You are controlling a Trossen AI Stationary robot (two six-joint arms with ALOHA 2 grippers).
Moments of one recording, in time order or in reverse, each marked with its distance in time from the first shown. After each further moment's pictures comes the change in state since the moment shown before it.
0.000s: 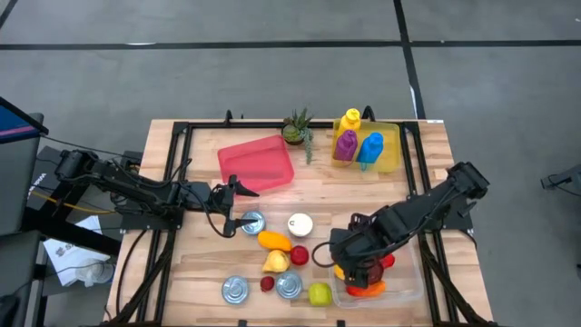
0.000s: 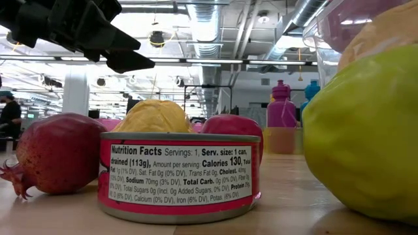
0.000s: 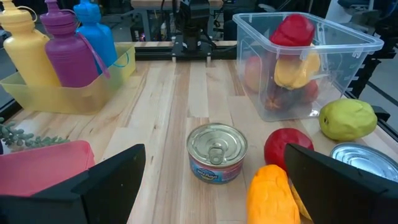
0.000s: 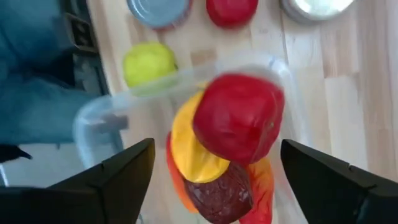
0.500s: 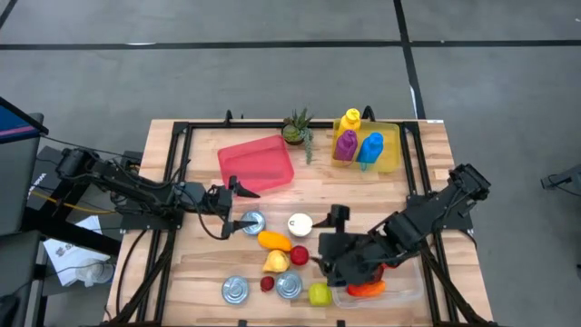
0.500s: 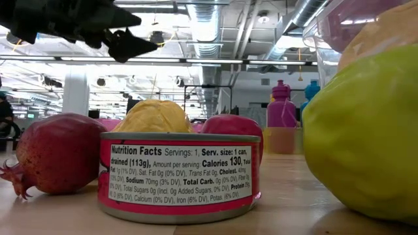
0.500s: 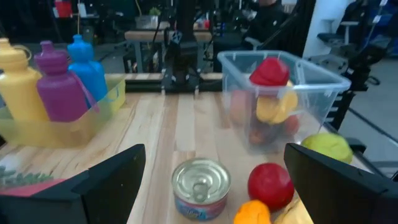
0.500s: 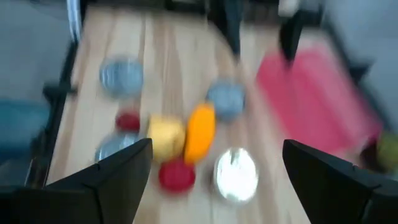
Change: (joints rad) left arm -0.042 0.000 0.000 0.128 0.000 0.000; right arm 0.077 0.006 0.056 0.384 0.606 -0.380
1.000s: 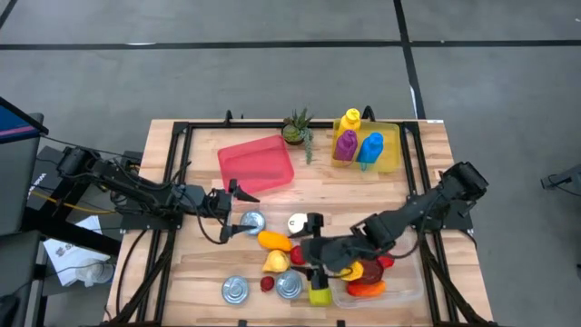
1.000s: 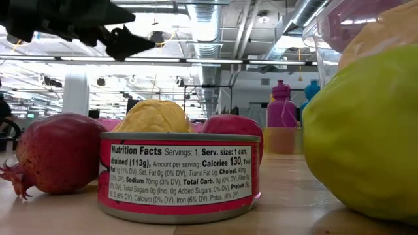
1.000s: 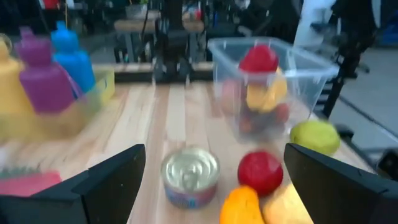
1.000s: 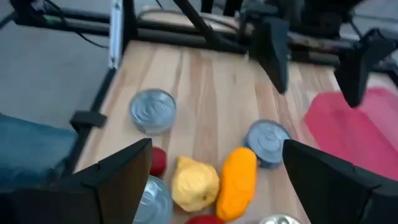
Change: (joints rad) left arm -0.034 0.000 0.000 -0.036 0.000 -0.004; right arm -0.096 0.000 -0.309 0.536 -0.193 -0.170
